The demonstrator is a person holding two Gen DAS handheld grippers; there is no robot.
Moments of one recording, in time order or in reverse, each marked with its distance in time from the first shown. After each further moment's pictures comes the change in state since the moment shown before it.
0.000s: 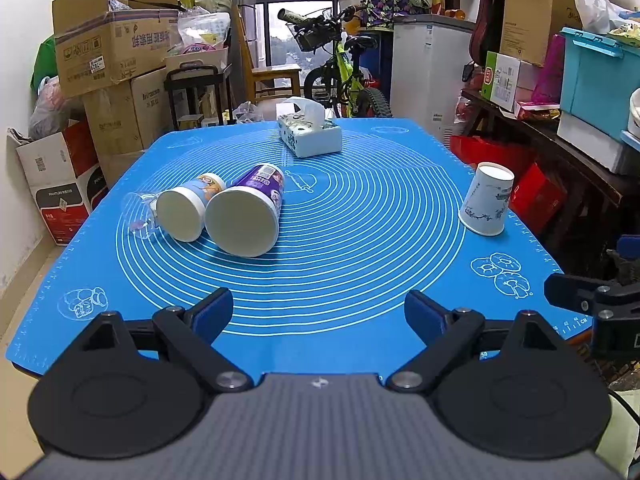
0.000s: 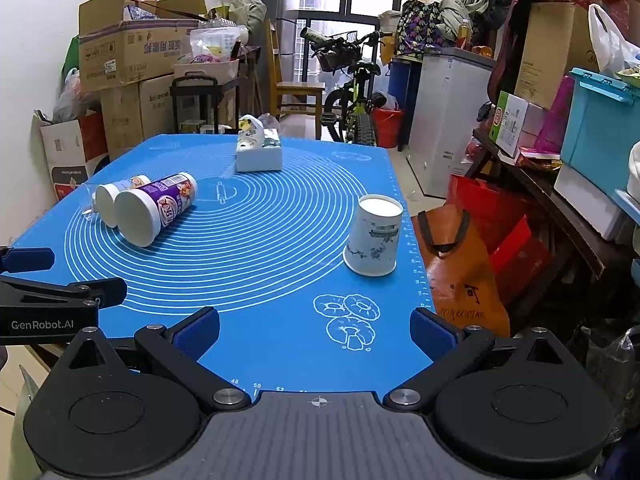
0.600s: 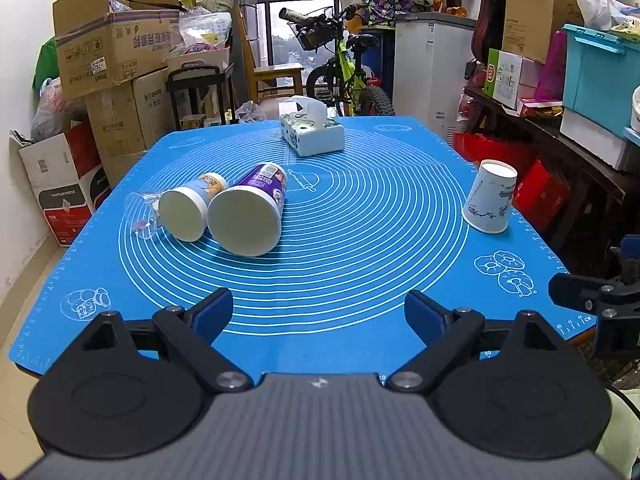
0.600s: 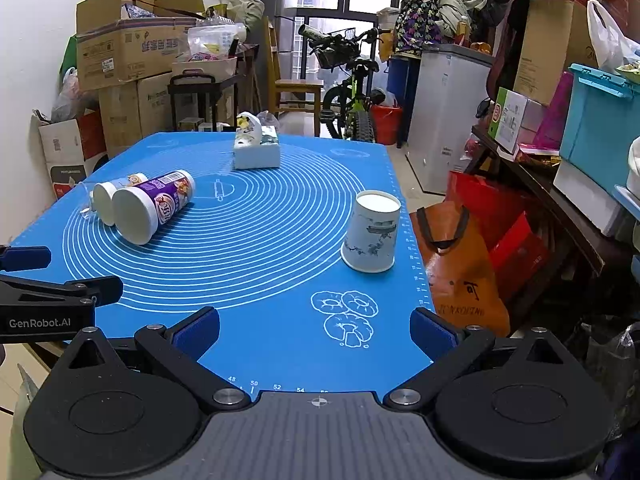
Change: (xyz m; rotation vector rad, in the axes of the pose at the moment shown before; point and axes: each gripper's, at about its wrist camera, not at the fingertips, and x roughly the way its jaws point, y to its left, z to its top) left arm 0.001 0.002 -0.001 0.006 0.004 0.010; right arm 0.002 -0.001 -0.002 0.007 0.005 -0.001
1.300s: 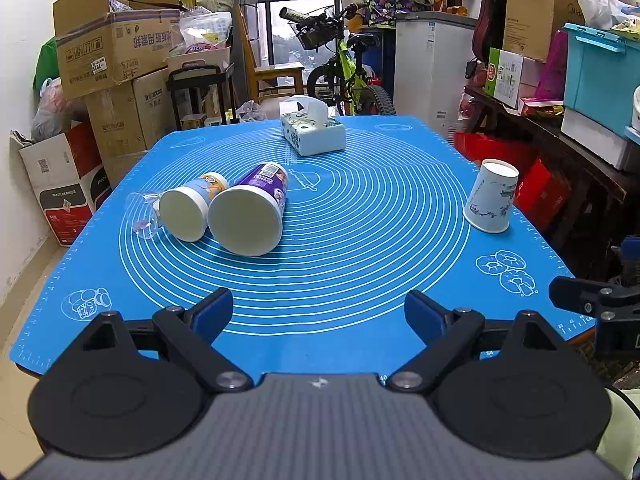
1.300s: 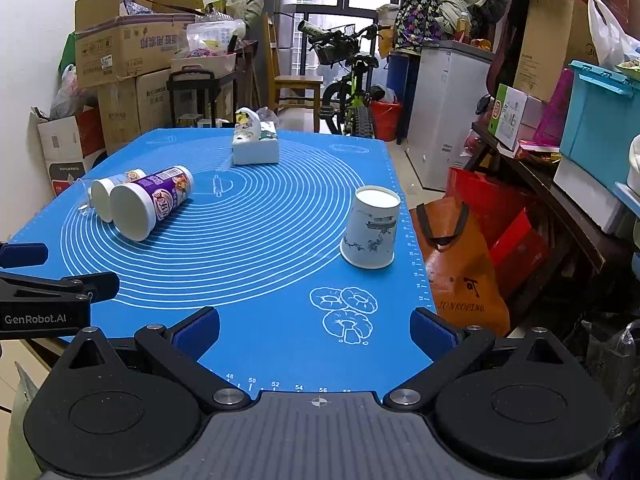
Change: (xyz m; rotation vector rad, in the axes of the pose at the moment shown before) left arm 0.000 0.000 0.000 0.001 0.001 0.001; right arm 0.003 -0.003 -0.004 0.000 0.012 -0.001
